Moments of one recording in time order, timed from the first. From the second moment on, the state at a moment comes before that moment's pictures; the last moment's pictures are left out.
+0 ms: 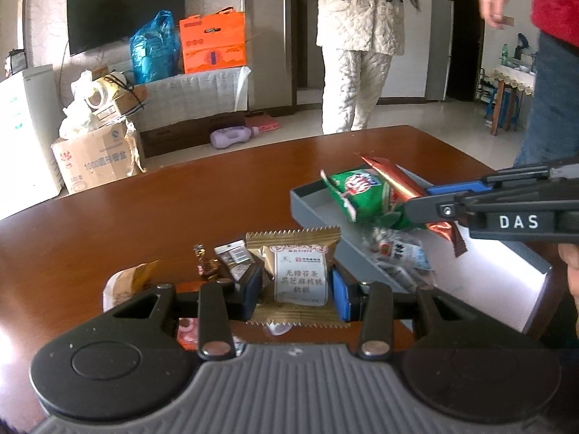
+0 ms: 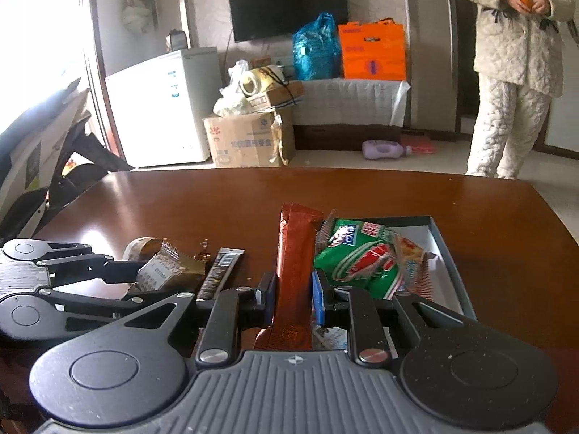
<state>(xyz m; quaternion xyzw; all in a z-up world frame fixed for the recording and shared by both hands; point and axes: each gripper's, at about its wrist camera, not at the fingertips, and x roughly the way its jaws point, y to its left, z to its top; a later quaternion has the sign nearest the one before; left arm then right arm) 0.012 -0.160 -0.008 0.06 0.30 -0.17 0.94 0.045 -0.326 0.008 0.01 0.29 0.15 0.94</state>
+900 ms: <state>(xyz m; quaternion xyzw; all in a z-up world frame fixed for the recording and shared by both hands) 0.016 -0.232 -0.003 0.07 0.30 -0.22 0.92 0.050 -0.370 0.008 0.04 0.30 0.11 0.95</state>
